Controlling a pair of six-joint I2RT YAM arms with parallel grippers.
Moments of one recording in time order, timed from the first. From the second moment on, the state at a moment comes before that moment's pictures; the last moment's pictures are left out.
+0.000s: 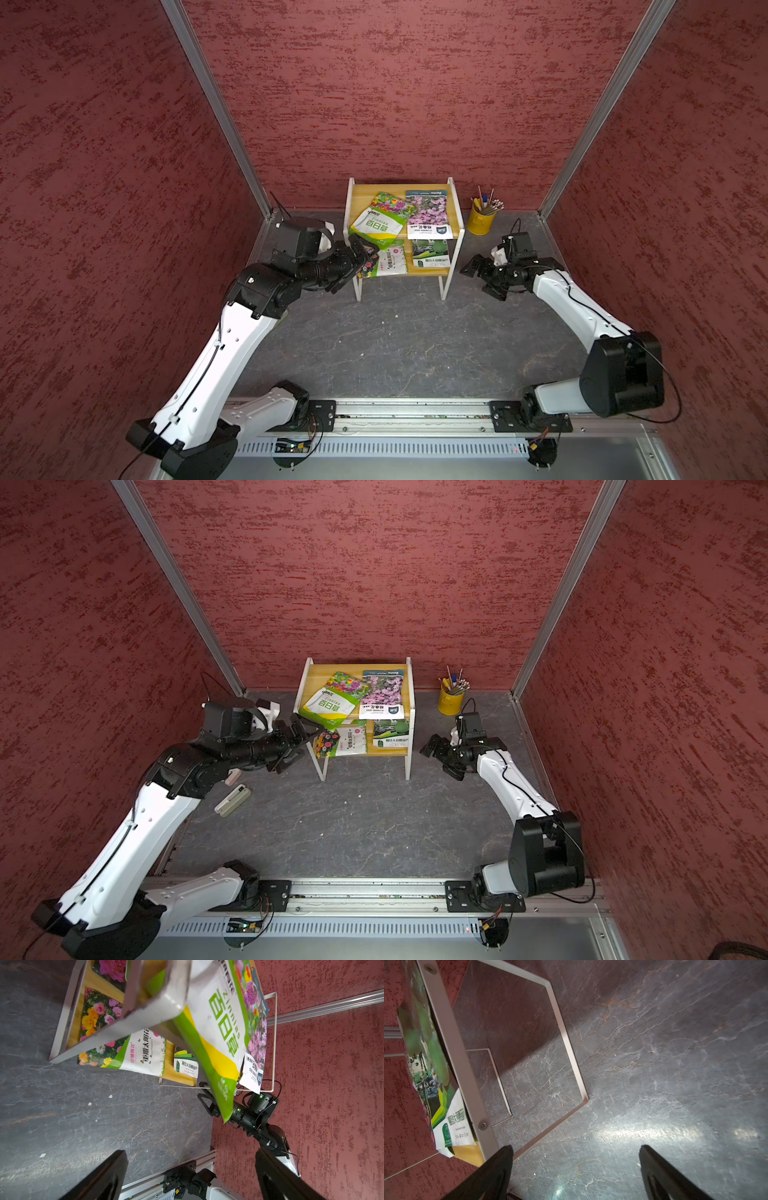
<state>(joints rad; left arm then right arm) -0.44 1.13 1.44 -0.90 0.32 -1.04 0.14 1.42 1.06 -0.67 -0.41 0.71</state>
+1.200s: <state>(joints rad) -0.45 1.26 1.47 -0.61 0.40 -1.18 0.14 1.37 1.05 -0.69 -0.41 0.75</state>
